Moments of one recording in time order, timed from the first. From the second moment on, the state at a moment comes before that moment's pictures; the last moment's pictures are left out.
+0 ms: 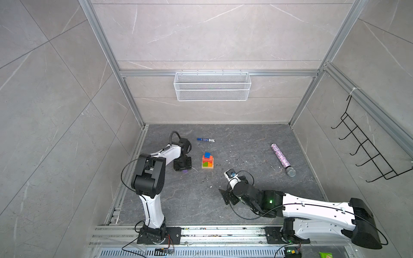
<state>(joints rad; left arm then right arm) -0.28 1.92 1.28 -0.82 0.02 -0.35 1.21 1.14 0.75 -0.32 0.46 0.35</state>
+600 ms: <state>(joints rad) -0.28 1.92 1.28 -0.82 0.02 -0.36 1.22 1.14 0.75 -0.32 0.46 0.35</state>
